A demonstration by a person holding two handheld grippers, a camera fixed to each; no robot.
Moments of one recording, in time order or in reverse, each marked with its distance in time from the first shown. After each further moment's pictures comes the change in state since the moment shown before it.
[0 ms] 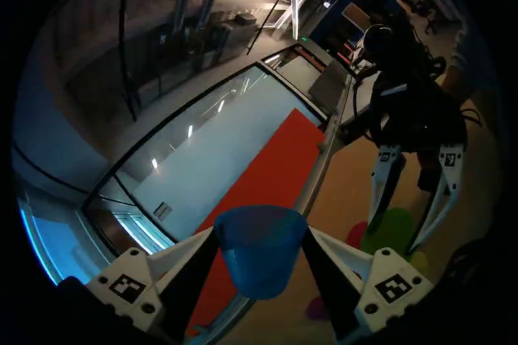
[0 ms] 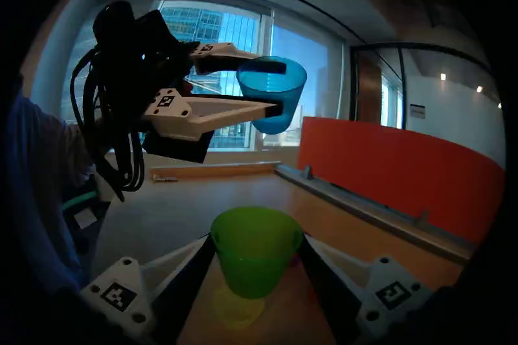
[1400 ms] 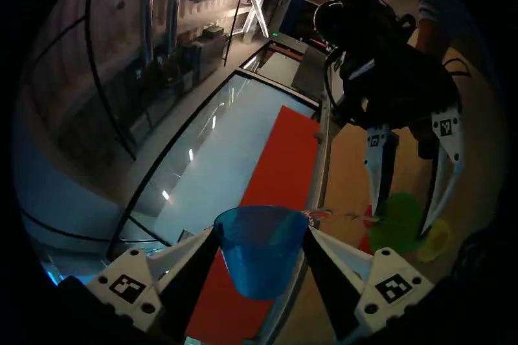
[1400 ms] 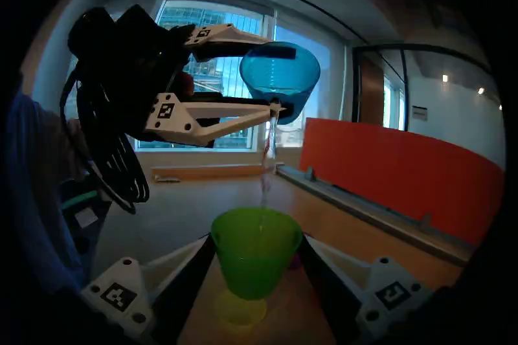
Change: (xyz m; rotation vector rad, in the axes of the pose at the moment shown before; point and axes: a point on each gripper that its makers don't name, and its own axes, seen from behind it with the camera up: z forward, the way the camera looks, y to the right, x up) left arm 0.020 0.005 0.008 0.011 0.027 0.276; right arm 0.003 -0.002 0.007 0.008 0.003 -0.009
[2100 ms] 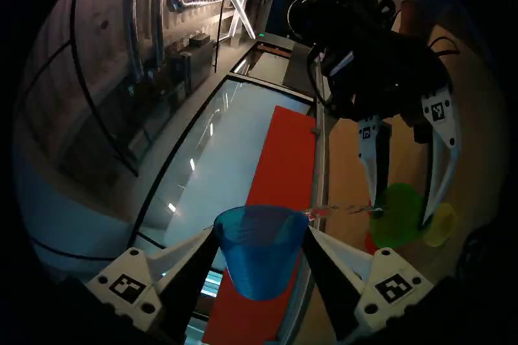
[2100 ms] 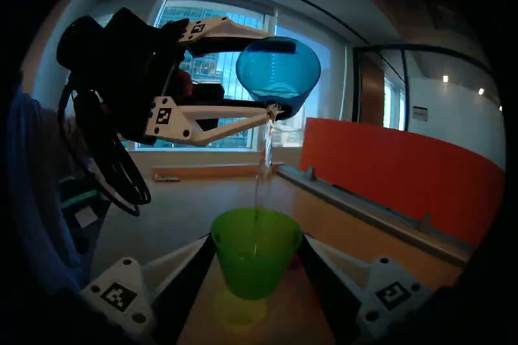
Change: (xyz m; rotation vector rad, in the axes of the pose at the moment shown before) left arm 0.006 -0.001 -0.005 0.001 0.009 0.120; right arm -0.002 -0.001 -0.002 0.001 -0.001 -0.002
